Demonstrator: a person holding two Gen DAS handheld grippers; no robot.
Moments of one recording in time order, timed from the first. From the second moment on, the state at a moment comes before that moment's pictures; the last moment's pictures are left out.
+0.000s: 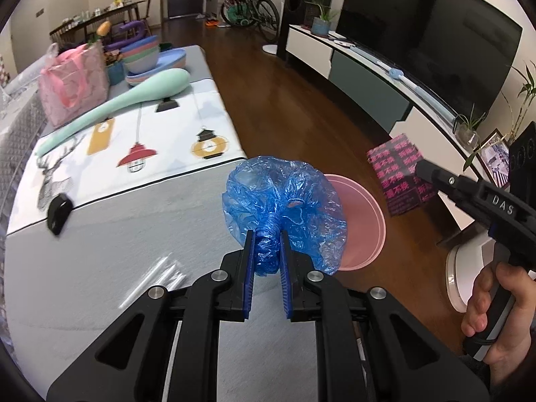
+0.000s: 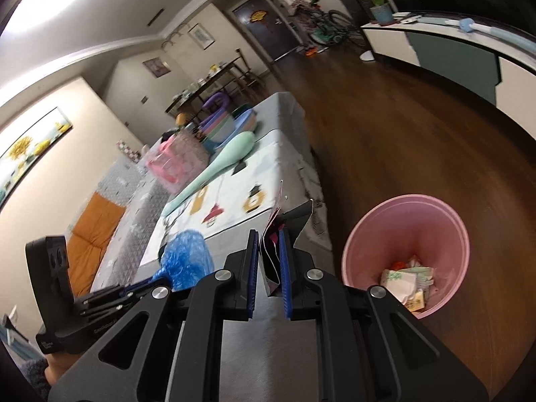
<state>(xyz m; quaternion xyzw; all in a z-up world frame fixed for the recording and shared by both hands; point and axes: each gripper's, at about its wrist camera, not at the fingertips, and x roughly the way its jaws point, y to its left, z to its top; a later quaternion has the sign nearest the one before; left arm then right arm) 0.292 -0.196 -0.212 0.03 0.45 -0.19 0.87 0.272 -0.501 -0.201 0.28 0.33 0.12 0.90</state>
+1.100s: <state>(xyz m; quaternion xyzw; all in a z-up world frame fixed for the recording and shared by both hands) 0.350 -0.313 -0.260 0.06 0.45 -0.27 0.85 0.310 -0.596 -0.275 0.32 0.41 -0.05 0.85</state>
